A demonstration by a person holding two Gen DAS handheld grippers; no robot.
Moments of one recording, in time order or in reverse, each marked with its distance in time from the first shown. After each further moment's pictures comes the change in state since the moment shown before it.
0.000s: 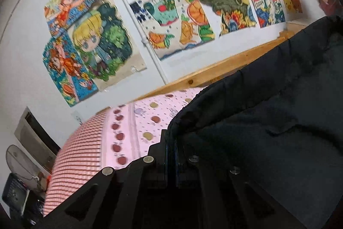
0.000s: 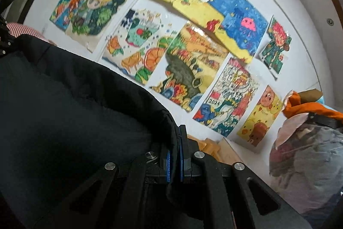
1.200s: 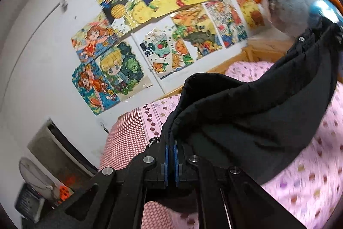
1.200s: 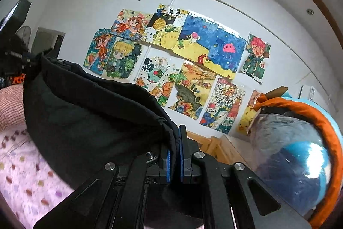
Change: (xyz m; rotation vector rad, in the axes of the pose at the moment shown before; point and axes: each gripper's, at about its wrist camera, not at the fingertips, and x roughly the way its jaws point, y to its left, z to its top) left arm -0.329 0.057 -0.070 0.072 -0.131 -0.042; right arm -0.339 -0.120 -0.010 0.158 -0.151 0.160
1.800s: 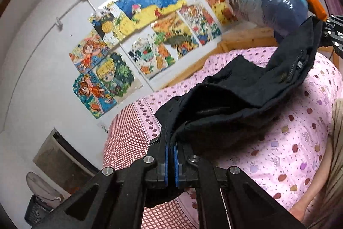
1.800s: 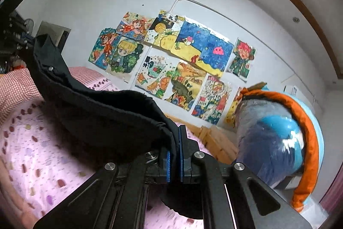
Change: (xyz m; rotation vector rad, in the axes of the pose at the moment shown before) left arm -0.134 -0.022 -0.095 0.158 -0.037 -0.046; right arm -0.170 0.044 -0.073 -0.048 -0.027 -0.082
